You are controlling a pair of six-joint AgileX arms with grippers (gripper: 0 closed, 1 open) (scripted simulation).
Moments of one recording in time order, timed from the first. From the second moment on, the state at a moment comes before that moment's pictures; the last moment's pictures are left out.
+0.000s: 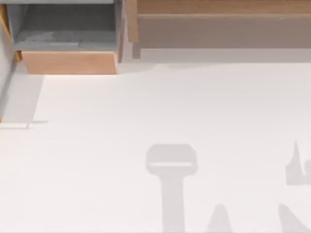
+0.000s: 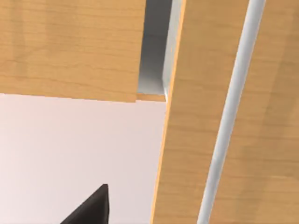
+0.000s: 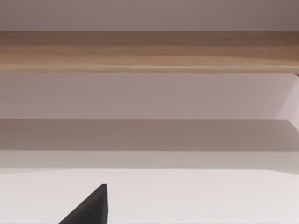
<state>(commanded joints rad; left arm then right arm) 0.80 2.03 0.53 1.40 0.74 1.55 0.00 0.00 0.00 0.00 0.00 0.00</state>
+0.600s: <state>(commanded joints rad) 0.91 2.10 1.18 0.57 0.59 1.20 0.00 0.00 0.00 0.00 0.00 0.00</state>
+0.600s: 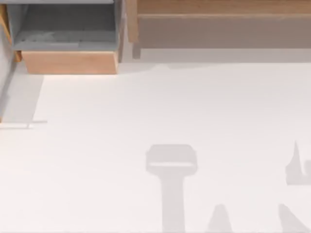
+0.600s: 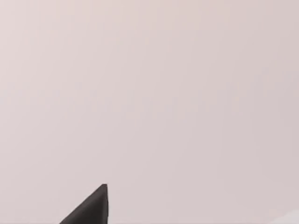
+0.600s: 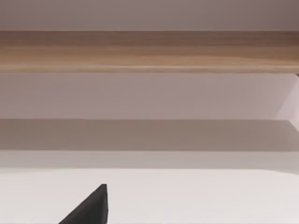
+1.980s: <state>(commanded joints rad) 0.37 2.48 2.46 -1.38 0.12 0.62 0.00 0.00 0.00 0.00 0.00 0.00</state>
